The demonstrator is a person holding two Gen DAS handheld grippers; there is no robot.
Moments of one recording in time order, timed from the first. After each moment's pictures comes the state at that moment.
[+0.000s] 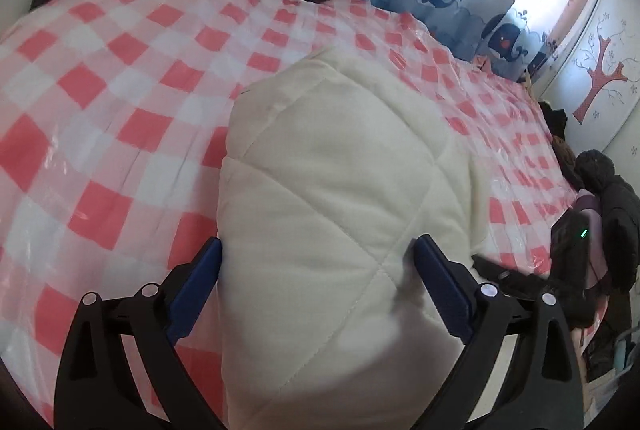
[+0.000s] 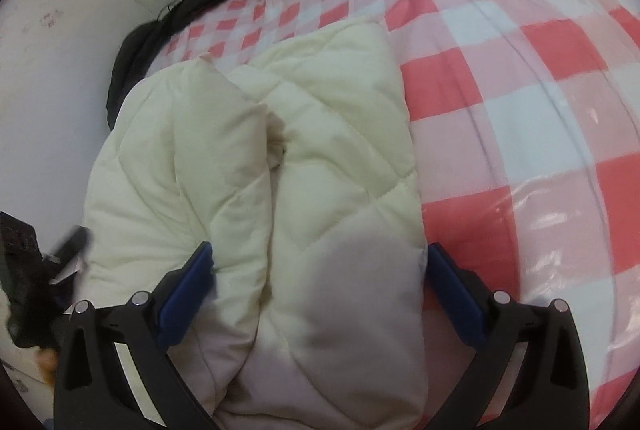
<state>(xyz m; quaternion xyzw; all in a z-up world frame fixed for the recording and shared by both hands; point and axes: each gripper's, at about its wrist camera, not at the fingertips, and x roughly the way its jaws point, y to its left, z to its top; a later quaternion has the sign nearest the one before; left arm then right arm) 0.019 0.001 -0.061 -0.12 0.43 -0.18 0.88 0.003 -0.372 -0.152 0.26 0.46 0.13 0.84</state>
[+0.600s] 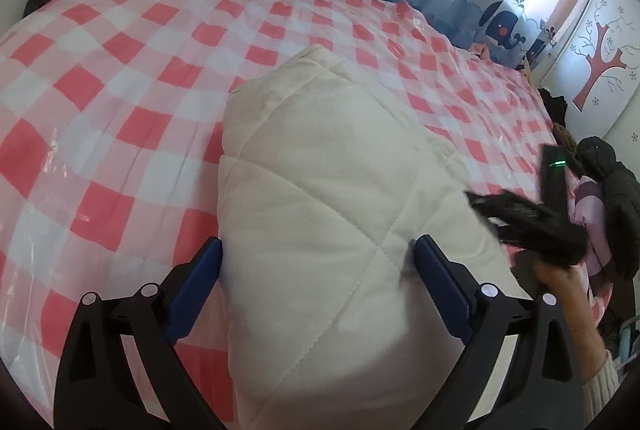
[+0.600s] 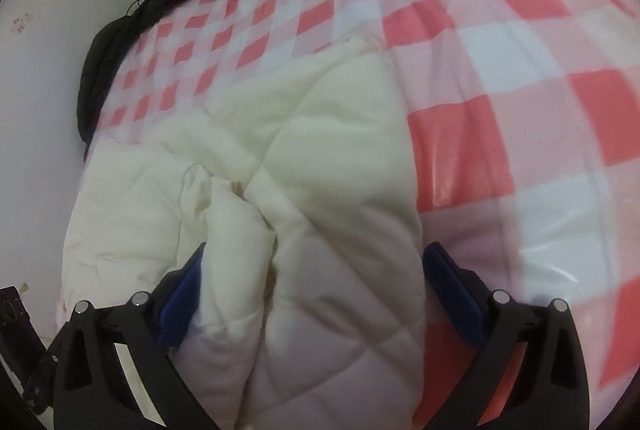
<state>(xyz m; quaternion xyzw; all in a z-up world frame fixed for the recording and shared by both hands) 0.015 -0.004 -0.061 -0.08 0.44 -0.18 0.88 0.067 -0.374 -0.151 0.25 0.49 0.09 0.83</state>
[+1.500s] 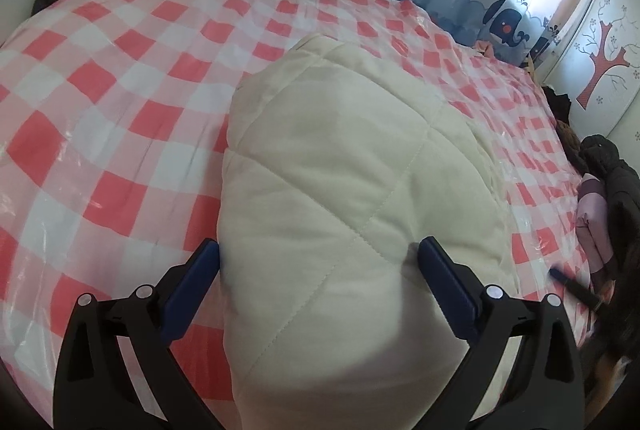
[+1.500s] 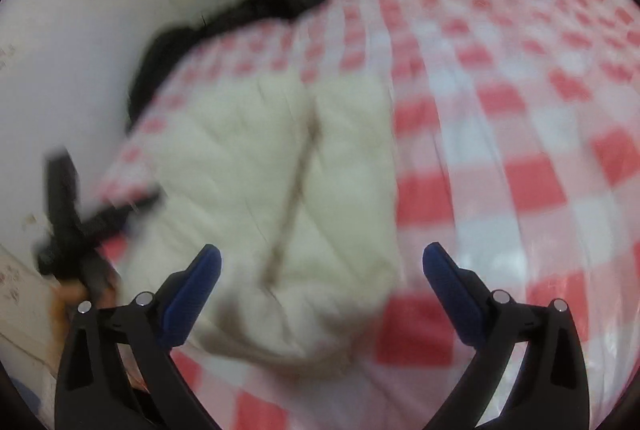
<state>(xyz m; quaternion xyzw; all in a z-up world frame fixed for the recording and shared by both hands) -0.001 0.001 -0.056 -0.08 0.44 -0.17 0.88 -0.094 -0.364 -0.082 0.20 0.38 0.11 0.90</state>
